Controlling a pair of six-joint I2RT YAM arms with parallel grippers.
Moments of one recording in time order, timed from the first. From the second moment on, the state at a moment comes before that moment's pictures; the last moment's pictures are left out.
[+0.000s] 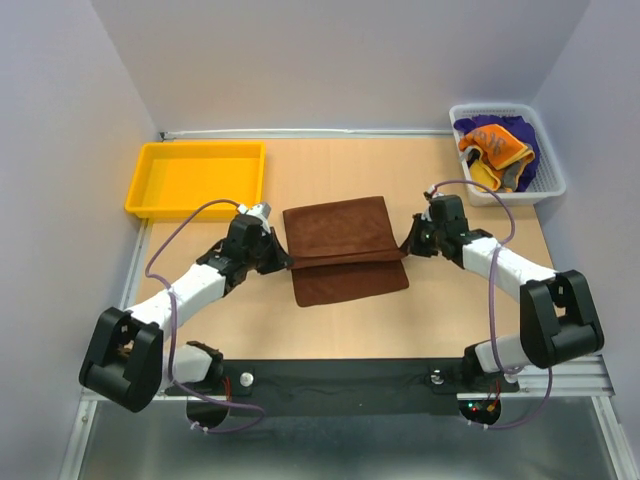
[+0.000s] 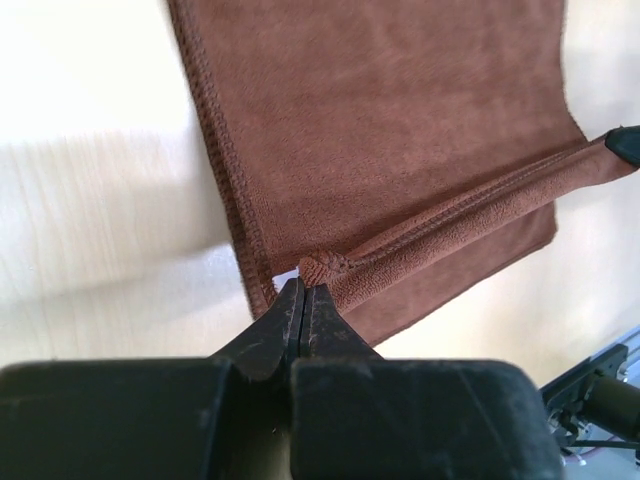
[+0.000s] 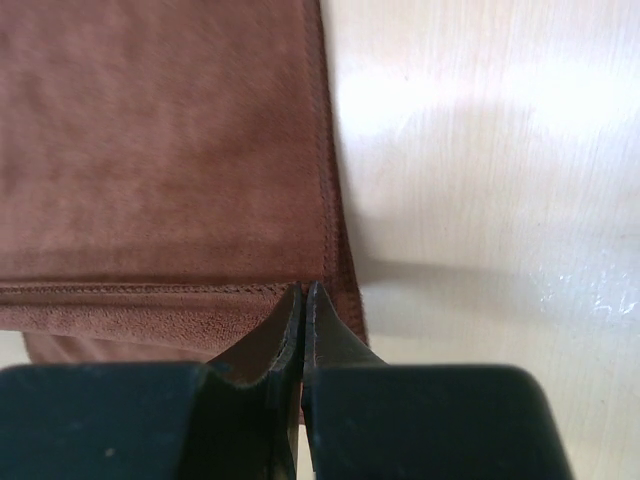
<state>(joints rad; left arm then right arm) -0.43 1.22 0.60 -0.13 0.17 -0.65 0.26 1.42 0.75 -0.18 -0.13 0.42</state>
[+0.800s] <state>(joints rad) -0.51 1.24 0.51 -0.10 0.17 -0.69 0.26 1.38 0.71 -0.24 -0.11 0.47</state>
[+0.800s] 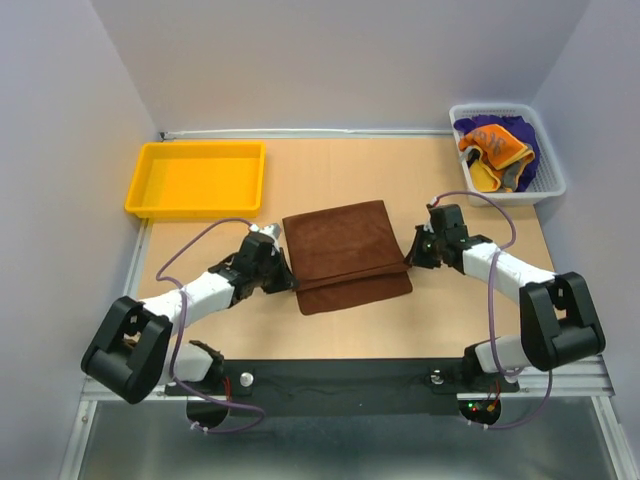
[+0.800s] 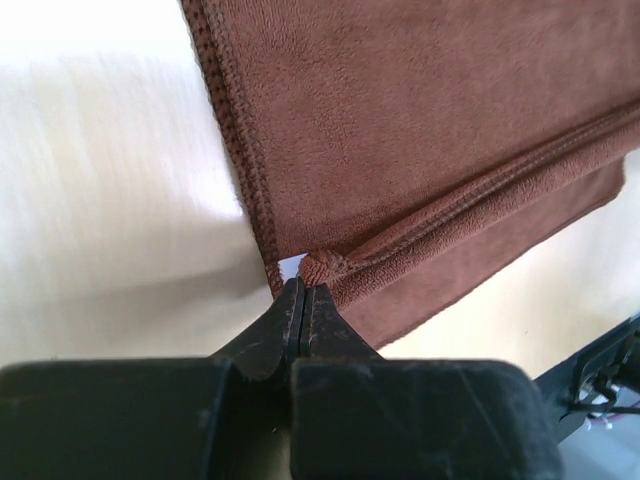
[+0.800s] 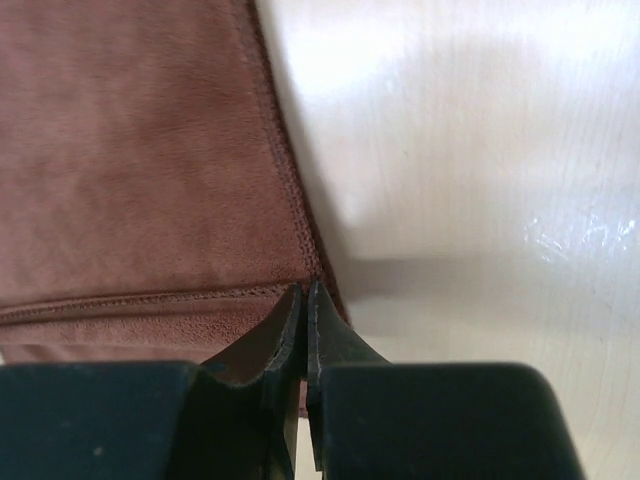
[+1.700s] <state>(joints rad) -0.63 0.89 0.53 -0.27 0.05 -0.76 0.33 1.31 0.76 -0.33 -0.21 0.37</state>
